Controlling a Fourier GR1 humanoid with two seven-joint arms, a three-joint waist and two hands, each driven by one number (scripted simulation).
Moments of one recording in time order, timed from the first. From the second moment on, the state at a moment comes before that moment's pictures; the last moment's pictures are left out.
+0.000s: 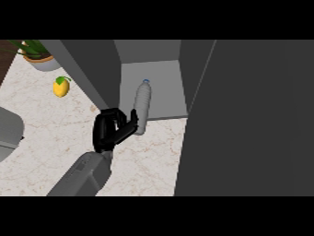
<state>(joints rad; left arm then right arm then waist) -0.41 0.10 -0.42 -0.83 0.69 0.44 -0.65 0.17 -0.45 -0.43 -2.23 -0.72 0.39 0.21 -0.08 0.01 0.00</state>
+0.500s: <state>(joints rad) -0.43 0.07 -0.46 -0.96 0.70 0.18 -0.66 0.28 -0.44 -0.45 -2.32 -0.77 0.43 0.27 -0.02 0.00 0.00</state>
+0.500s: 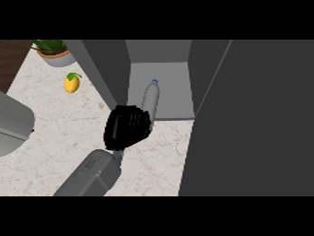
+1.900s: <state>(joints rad) 0.18 0.57 -0.37 -1.56 0.70 -0.03 -0.66 0.20 -0.40 0.06 -2.36 -0.77 0.33 0.36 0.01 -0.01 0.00</state>
